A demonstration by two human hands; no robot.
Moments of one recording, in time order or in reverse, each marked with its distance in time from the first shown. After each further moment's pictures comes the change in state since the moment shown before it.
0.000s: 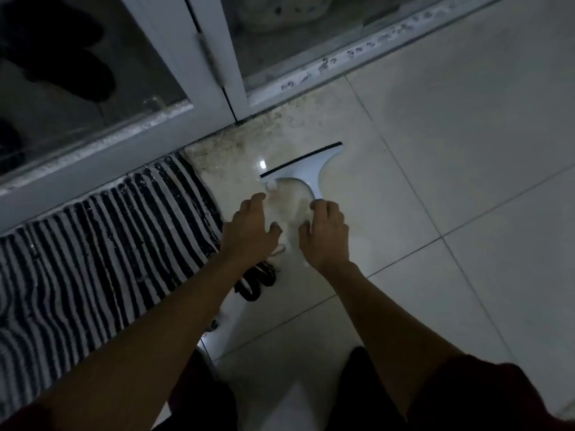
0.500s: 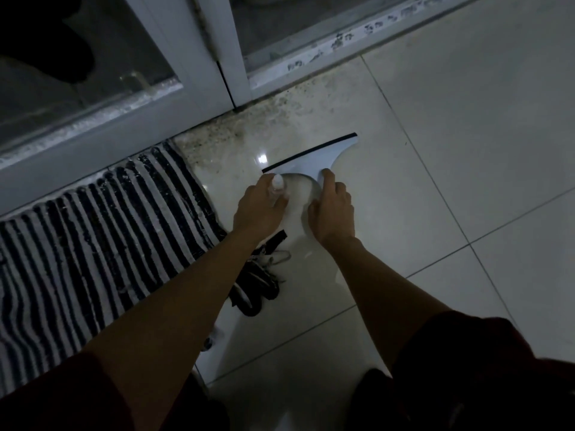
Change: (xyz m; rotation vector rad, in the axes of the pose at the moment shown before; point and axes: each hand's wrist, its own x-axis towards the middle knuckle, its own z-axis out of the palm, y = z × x) left_hand 0.087 -0.035 0.047 -0.350 0.051 -0.056; right_hand 0.072 0.017 0.039 0.024 0.021 0.056
